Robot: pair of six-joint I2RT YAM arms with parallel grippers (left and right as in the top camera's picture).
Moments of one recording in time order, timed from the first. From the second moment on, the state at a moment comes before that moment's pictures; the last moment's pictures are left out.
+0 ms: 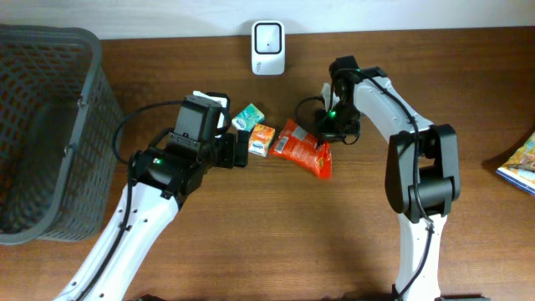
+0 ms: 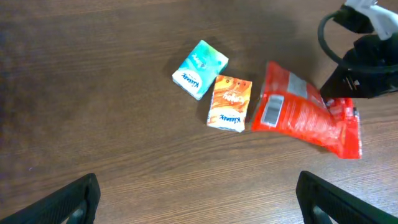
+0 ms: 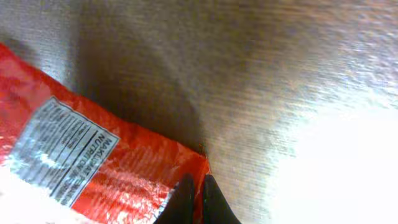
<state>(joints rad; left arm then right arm) -0.40 1.36 1.19 -0.72 -0.08 -0.21 0.18 2.28 1.79 -1.07 -0.30 0.14</state>
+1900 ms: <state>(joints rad) -0.40 1.37 1.19 -0.72 -0.08 -0.21 -0.13 2.25 1.76 -1.20 -0.20 0.36</state>
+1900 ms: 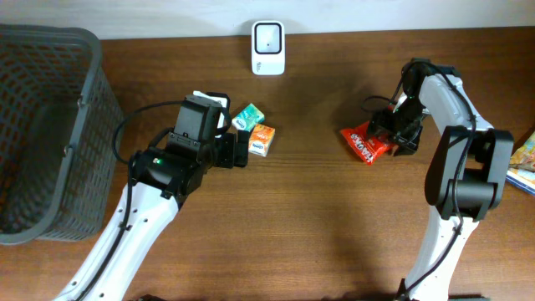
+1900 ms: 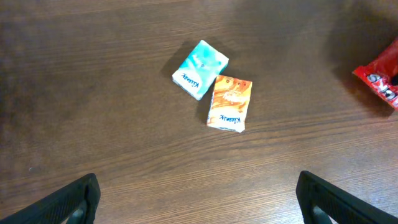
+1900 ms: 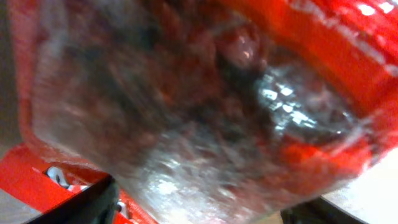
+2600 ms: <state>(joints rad) -0.40 1.37 1.19 -0.71 -0.08 -0.21 0.18 2.24 2.11 -0.76 -0.35 0.41</state>
